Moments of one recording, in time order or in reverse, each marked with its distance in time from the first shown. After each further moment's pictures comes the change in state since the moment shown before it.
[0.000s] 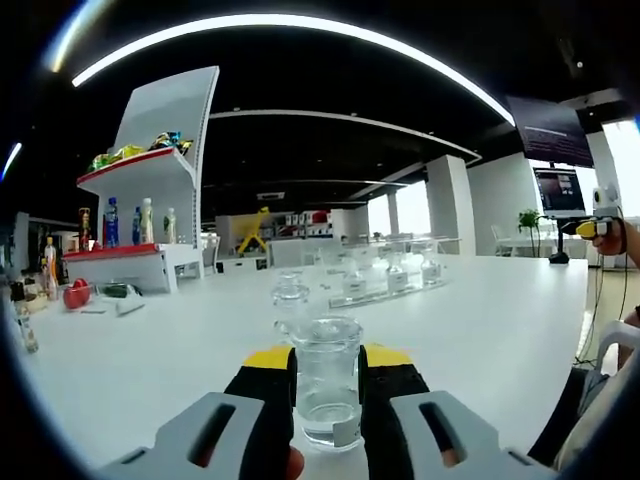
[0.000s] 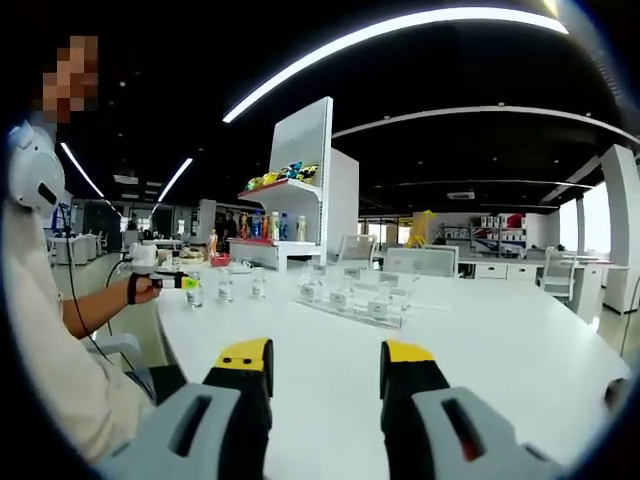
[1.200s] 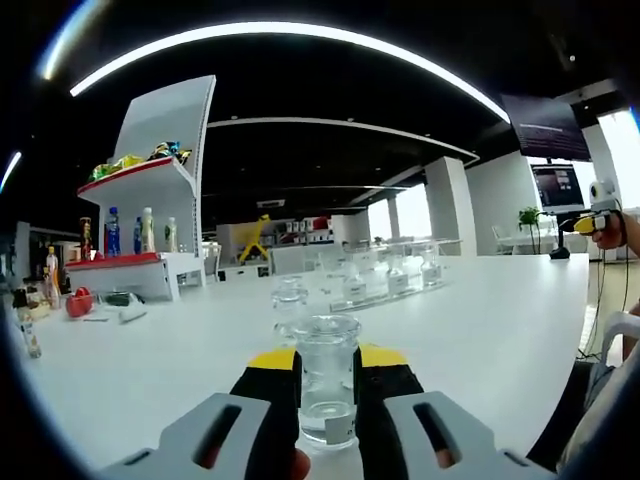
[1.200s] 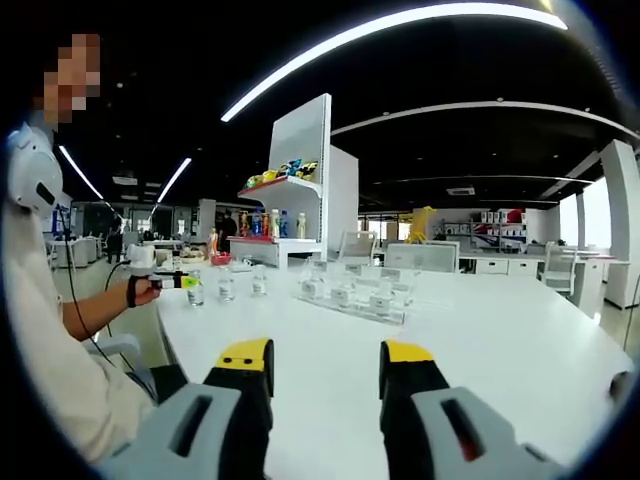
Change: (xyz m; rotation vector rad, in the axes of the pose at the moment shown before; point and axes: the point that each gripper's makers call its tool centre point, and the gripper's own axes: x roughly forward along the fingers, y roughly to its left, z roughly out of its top) left arm -0.002 -0.001 0.001 0.028 -0.028 0.004; right arm 0.004 0.003 -0.005 0.014 0.012 0.001
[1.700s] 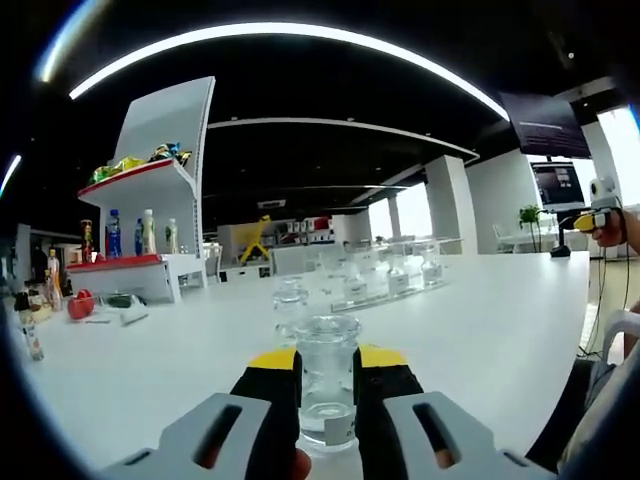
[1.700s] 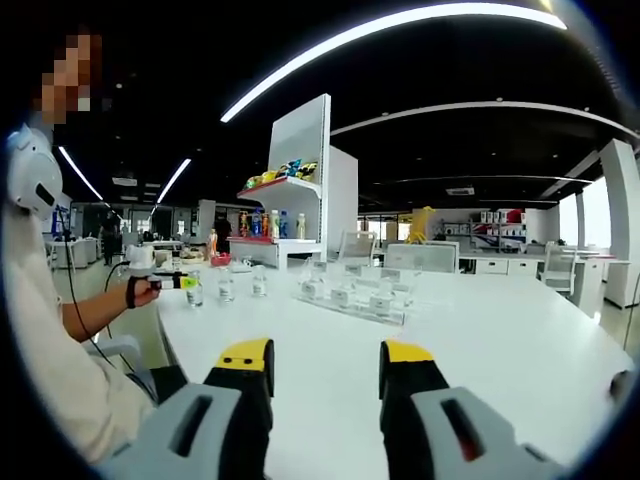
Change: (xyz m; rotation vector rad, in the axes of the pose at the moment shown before) left arm -0.002 0.000 0.002 0.007 -0.002 0.003; right arm 0.001 0.000 0.001 0.003 -0.001 -0.002
